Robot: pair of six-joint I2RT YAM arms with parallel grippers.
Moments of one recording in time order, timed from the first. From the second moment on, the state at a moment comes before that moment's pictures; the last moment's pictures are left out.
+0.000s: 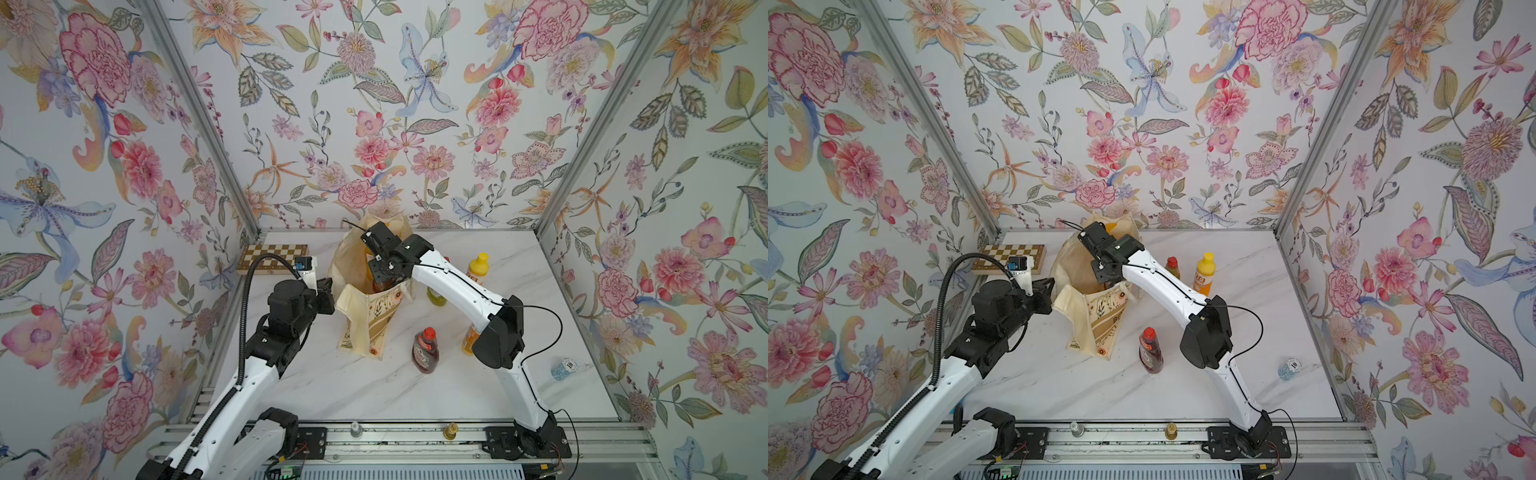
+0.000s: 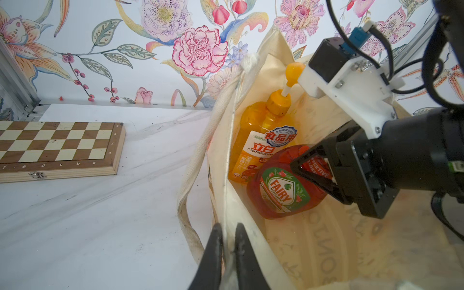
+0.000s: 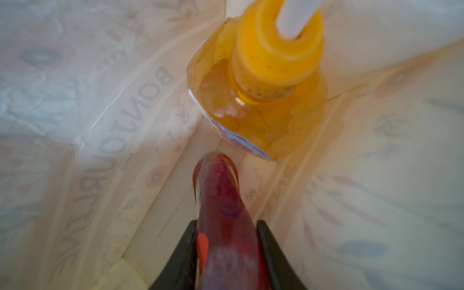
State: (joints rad) left arm -0.31 0.92 0.71 -0.12 0.02 -0.24; right arm 0.84 2.24 2.34 -1.10 0.31 0.30
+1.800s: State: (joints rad) left arm -0.46 1.01 0.88 -0.45 0.00 -0.30; right arm 0.82 2.26 2.37 -1.11 0.30 0.33
